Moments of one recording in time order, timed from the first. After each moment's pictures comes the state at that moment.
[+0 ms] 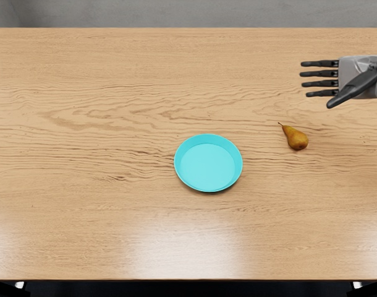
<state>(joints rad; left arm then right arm) -0.05 0.00 -0.04 -0.19 0.08 -0.07 -0.01 1.11 -0.84 0.44 0.91 0.16 0.61 -0.61</state>
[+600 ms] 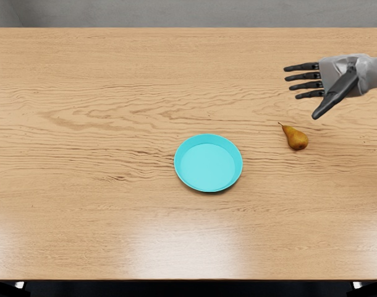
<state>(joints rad) -0.05 0.00 -0.04 -0.19 0.08 -0.07 -0.01 1.18 -0.79 0.43 0.99 -0.06 0.61 -0.61</state>
